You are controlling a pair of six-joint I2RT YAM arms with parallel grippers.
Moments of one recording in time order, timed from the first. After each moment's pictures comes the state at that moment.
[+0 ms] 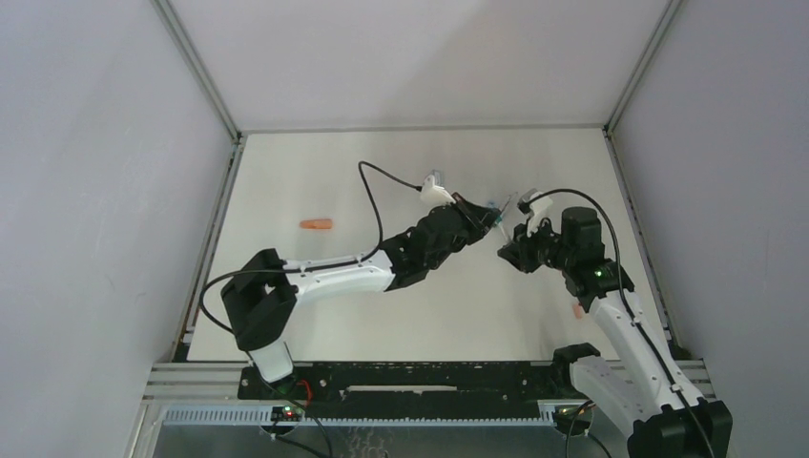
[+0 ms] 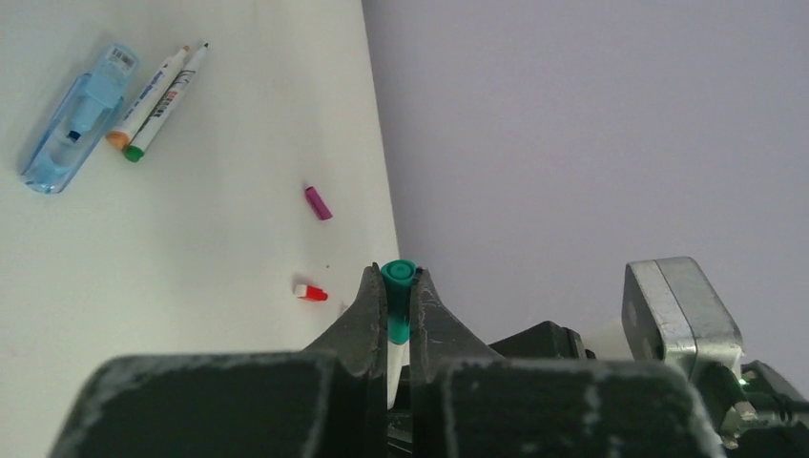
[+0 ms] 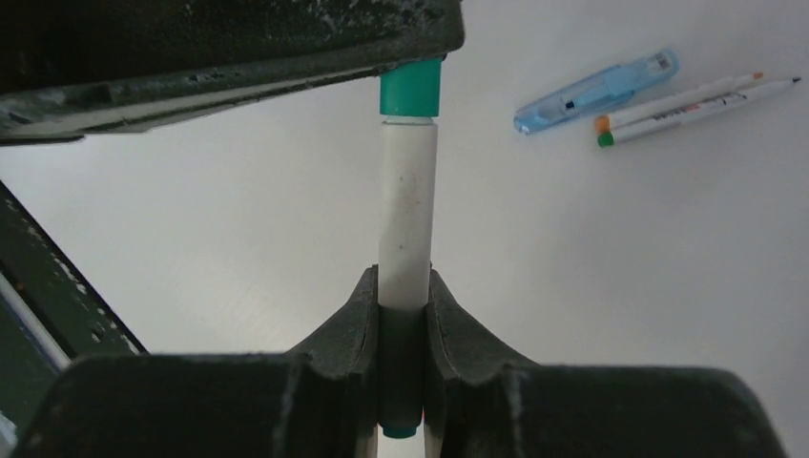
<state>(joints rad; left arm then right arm) -1.09 1.72 1.18 0.37 -0.39 -1.21 0.18 0.85 0.67 -0.36 -0.56 -0.09</state>
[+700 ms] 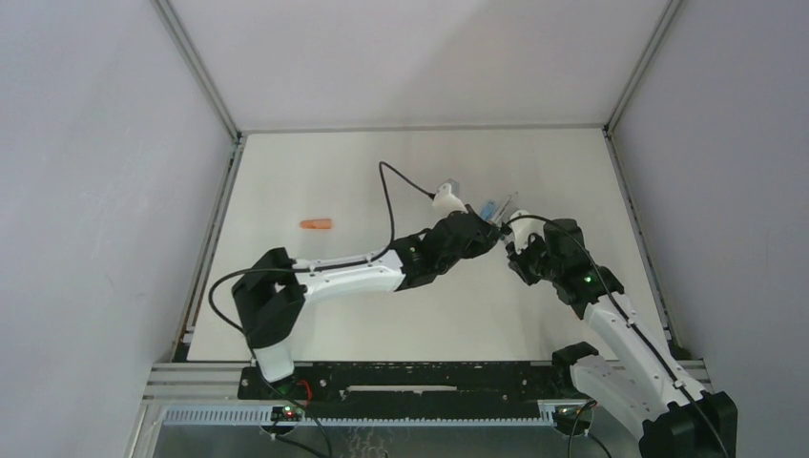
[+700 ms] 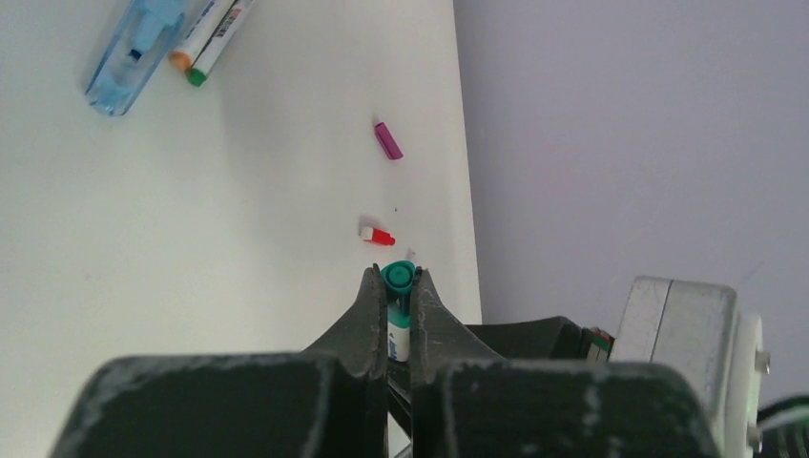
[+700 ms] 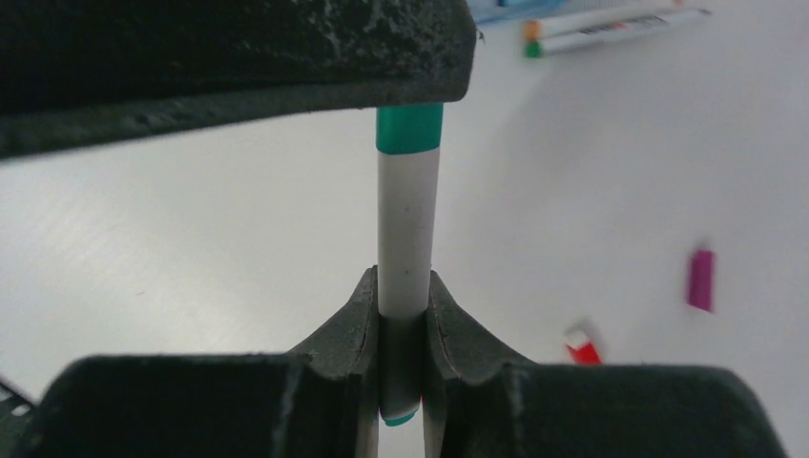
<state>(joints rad) -1.12 1.81 1.32 0.09 -0.36 -1.18 0.32 0.85 0.60 -0.44 -0.18 -0.37</state>
